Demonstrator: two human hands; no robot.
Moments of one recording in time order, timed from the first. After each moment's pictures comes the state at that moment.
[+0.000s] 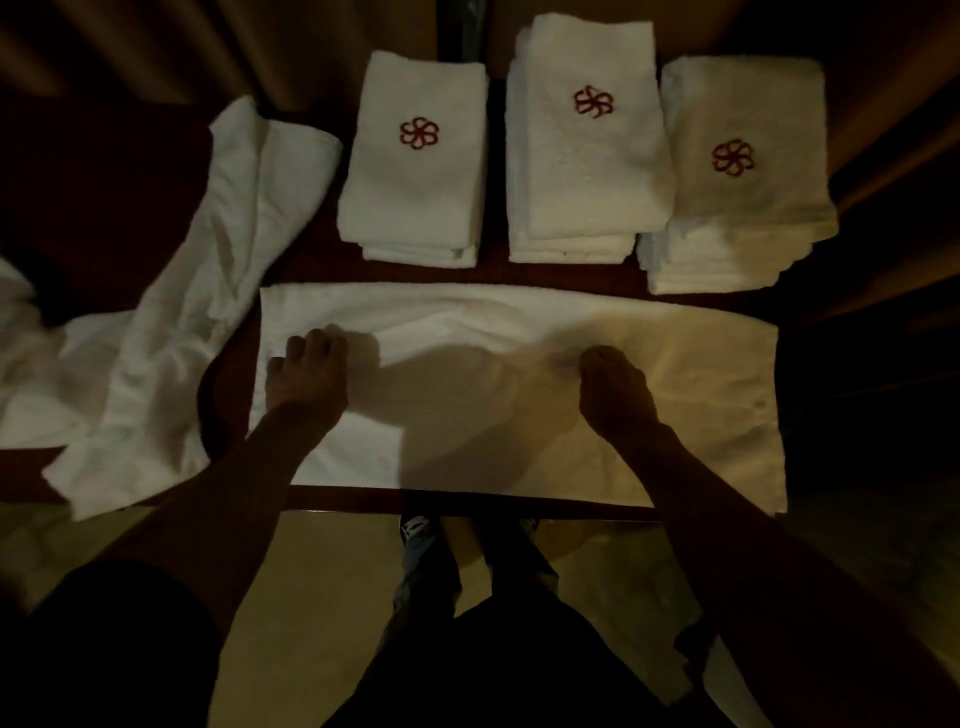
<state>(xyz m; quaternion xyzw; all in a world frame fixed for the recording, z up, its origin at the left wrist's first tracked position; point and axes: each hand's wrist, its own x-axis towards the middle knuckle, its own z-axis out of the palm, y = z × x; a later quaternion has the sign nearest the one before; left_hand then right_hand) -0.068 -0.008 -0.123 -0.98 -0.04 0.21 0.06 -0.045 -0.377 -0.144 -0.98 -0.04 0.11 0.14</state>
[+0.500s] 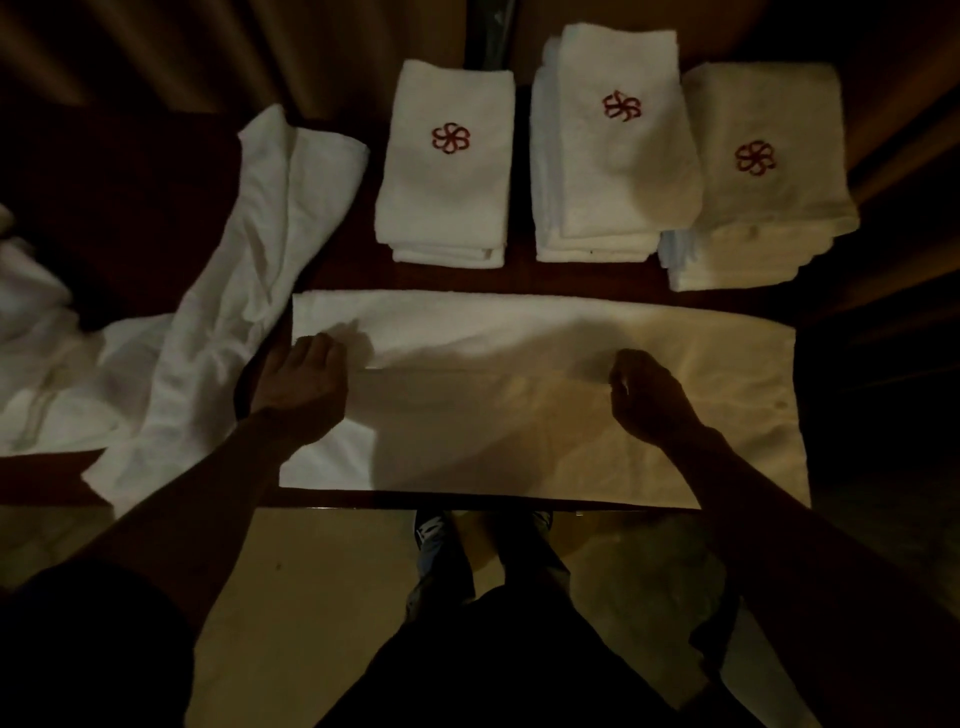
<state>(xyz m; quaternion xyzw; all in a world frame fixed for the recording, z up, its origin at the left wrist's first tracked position) -0.087 0.053 -0.122 -0.99 0.13 0.04 0.07 -0.057 -0.382 -0.135 -0.97 -0.03 0.16 0.16</state>
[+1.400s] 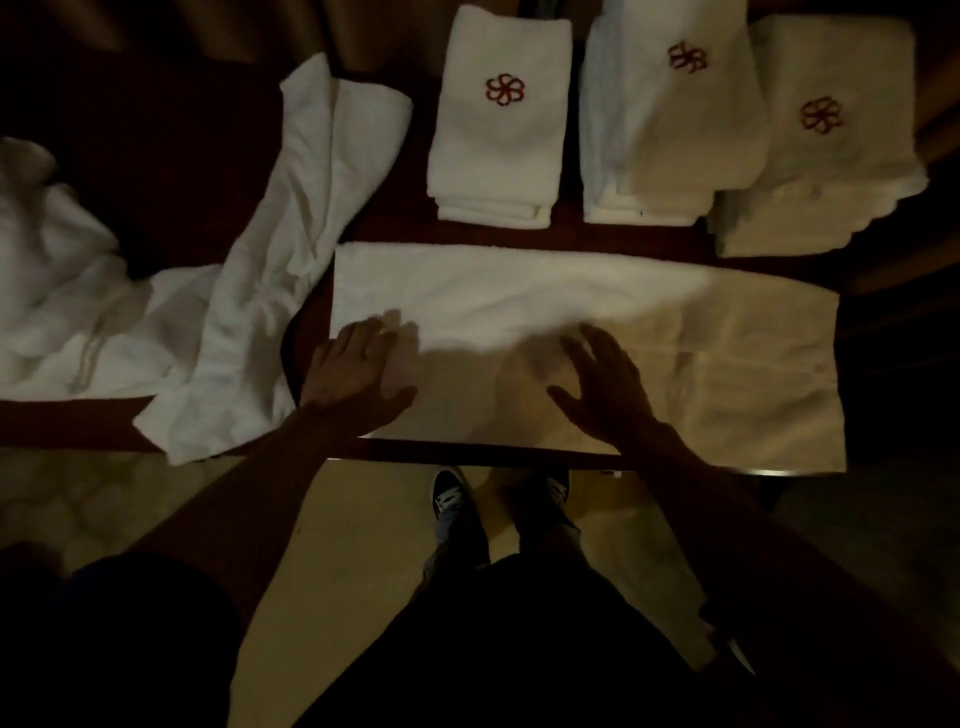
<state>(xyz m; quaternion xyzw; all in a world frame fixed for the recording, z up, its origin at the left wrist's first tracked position) -0.134 0.066 -0.137 -0.99 0.09 0.10 -0.09 -0.111 -0.278 -0.142 -0.97 -0.12 0.16 0.11</state>
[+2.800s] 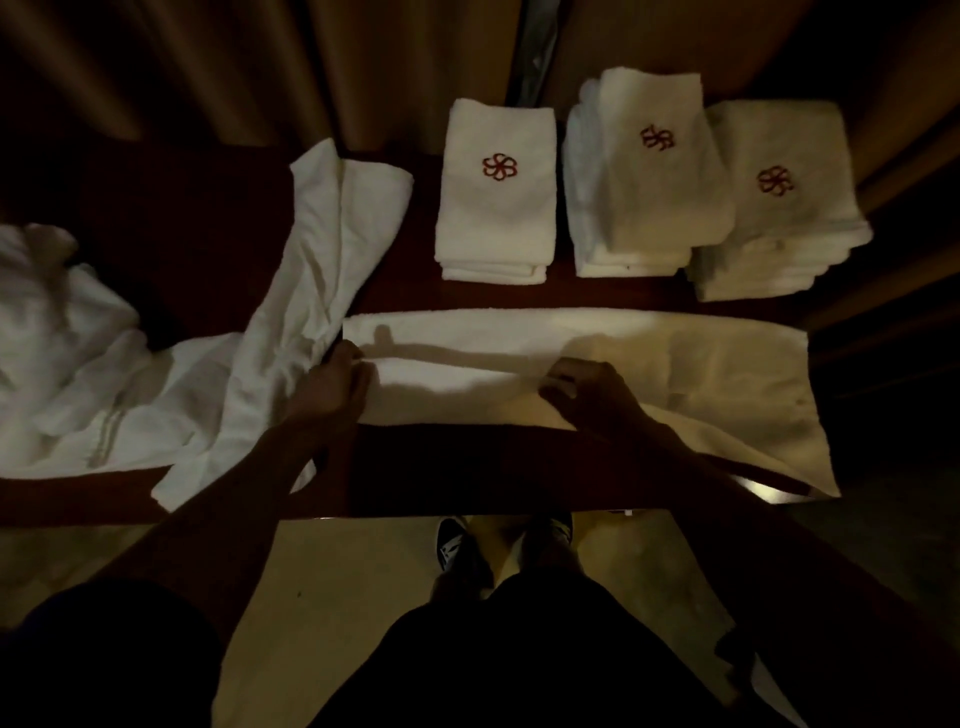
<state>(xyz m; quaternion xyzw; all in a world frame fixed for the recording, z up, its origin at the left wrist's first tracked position) -0.084 0.112 -0.116 -0.95 -0.03 0.09 -0.30 -0.069 -0.245 -0.101 -0.94 -0.16 0.10 0.27</state>
